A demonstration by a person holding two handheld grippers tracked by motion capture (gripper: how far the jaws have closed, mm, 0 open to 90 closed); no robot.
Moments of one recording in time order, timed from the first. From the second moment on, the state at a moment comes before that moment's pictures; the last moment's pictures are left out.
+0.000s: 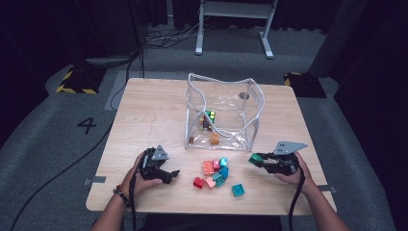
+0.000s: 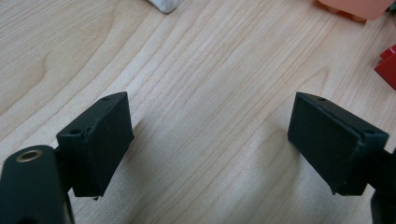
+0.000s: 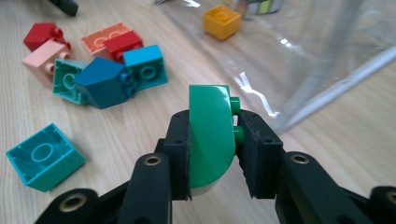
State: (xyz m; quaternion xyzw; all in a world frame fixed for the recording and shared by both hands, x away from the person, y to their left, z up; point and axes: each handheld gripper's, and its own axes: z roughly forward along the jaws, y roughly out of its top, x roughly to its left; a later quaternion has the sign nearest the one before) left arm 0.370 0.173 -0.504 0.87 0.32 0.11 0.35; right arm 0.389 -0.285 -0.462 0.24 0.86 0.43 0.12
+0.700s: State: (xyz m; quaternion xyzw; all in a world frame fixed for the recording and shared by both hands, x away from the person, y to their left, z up) left arm 0.370 0.173 -0.504 0.88 0.32 0.11 0.35; right arm 0.444 -0.321 -0.394 0.30 0.81 0.45 0.23
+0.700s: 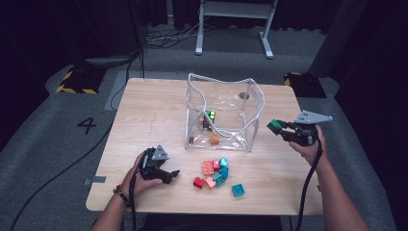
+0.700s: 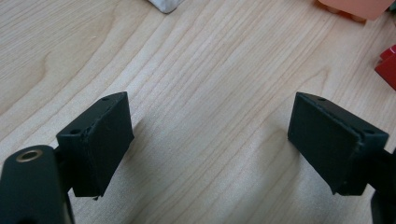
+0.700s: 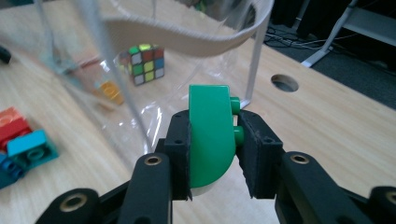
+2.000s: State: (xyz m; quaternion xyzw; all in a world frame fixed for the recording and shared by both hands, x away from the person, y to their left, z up) left arm 0.370 0.173 -0.504 0.87 0.32 0.11 0.35; right arm 0.515 -0.282 -0.295 0.29 0.79 0.49 0.23
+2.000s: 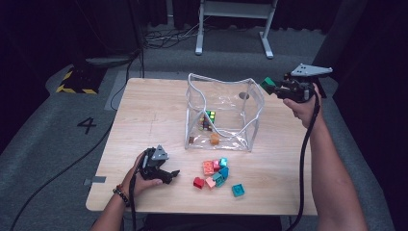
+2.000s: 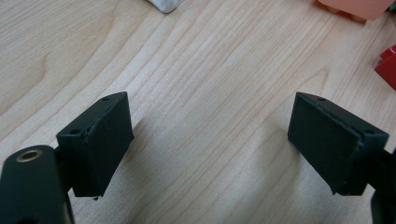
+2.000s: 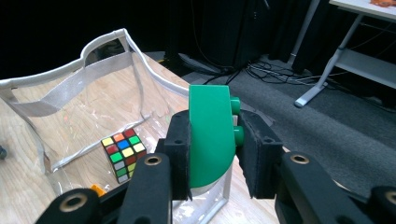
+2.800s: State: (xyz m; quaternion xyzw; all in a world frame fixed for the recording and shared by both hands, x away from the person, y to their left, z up) left arm 0.370 0.173 -0.504 0.88 0.31 0.11 0.35; right arm 0.535 -0.206 -0.302 0.21 0.86 0.43 0.19
